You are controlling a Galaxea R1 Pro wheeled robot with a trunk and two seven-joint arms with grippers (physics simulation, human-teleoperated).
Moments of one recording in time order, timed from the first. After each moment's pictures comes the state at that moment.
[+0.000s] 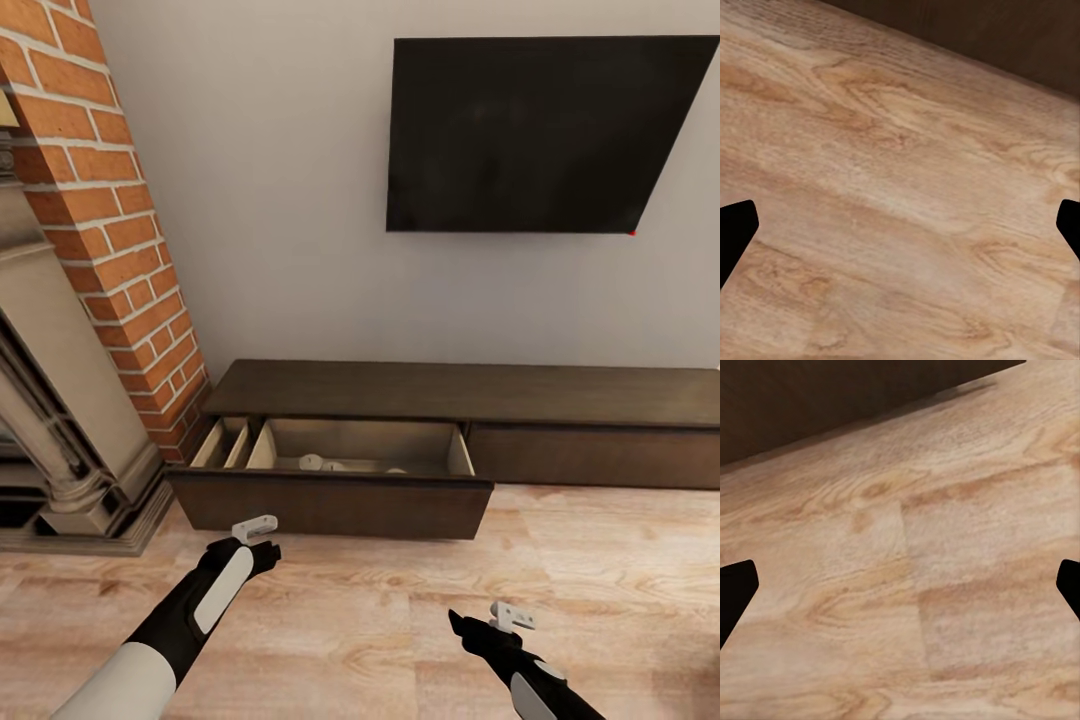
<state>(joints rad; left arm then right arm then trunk) -0.58 0.04 -0.30 -0.84 0.73 0.56 0.54 -0.42 -0.11 0.36 -0.48 -0.70 -0.03 0.05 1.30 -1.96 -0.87</state>
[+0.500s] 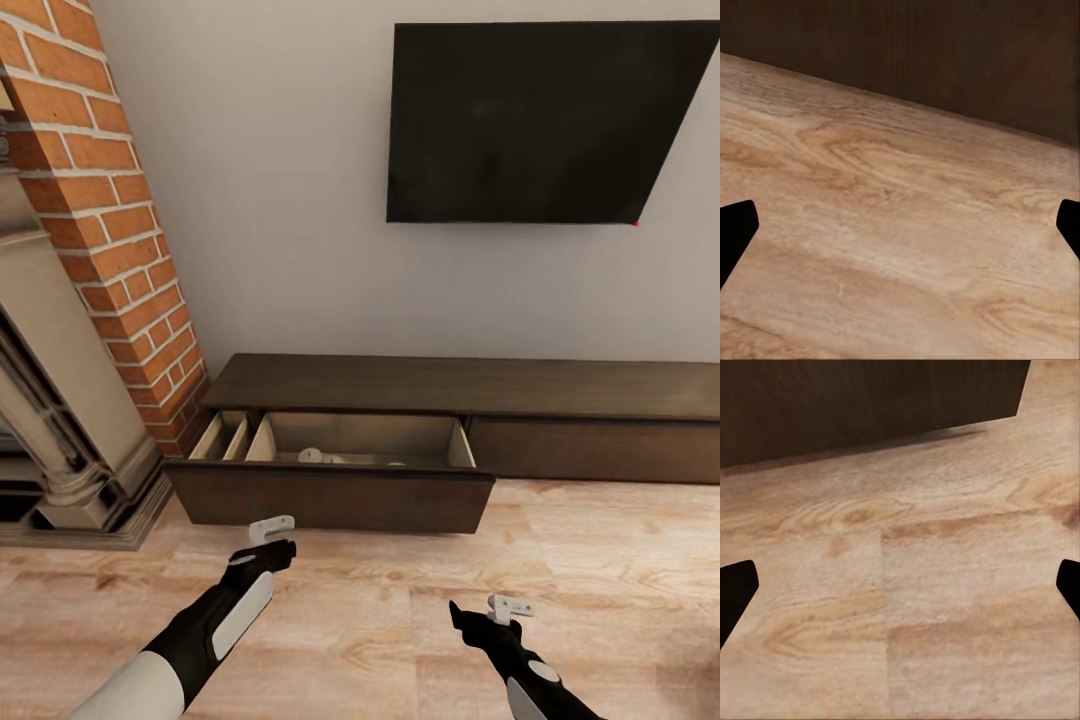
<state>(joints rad) -0.57 0.04 -0.53 -0.79 0.73 0.27 0.55 -0.42 -0.10 0.36 -0.48 -0.56 -0.15 0.01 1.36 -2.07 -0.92</state>
